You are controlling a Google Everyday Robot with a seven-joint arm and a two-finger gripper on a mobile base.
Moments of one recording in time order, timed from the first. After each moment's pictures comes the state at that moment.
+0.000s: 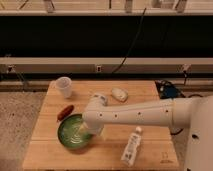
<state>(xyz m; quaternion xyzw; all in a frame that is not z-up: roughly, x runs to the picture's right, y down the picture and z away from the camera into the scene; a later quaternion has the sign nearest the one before) -0.068 0.247 0.764 -0.24 -0.25 -0.53 0.78</state>
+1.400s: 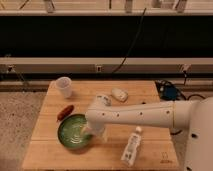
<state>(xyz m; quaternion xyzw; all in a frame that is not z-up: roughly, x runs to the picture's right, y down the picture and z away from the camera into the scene) -0.061 0.259 0.770 -0.25 -0.28 -0.53 0.76</state>
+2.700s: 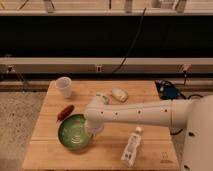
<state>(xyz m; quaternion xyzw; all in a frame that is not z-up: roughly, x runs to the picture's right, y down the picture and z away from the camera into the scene) -0.072 0.254 0.771 -0.25 -0.28 -0.53 0.76</state>
